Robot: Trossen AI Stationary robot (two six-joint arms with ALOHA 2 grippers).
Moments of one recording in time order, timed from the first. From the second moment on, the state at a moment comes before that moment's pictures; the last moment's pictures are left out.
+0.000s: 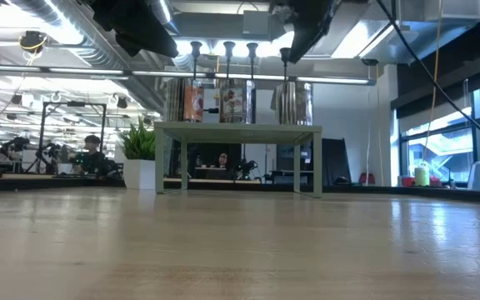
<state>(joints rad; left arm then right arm) -0.29 1.18 0.84 -0.32 -0.39 -0.24 -0.13 1.68 1.76 -1.18 0.38 0.01</state>
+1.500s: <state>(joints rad) -0.31 1.00 0.90 -0.26 -0.56 -0.12 0.33 1.51 1.76 -1.41 0.21 0.26</state>
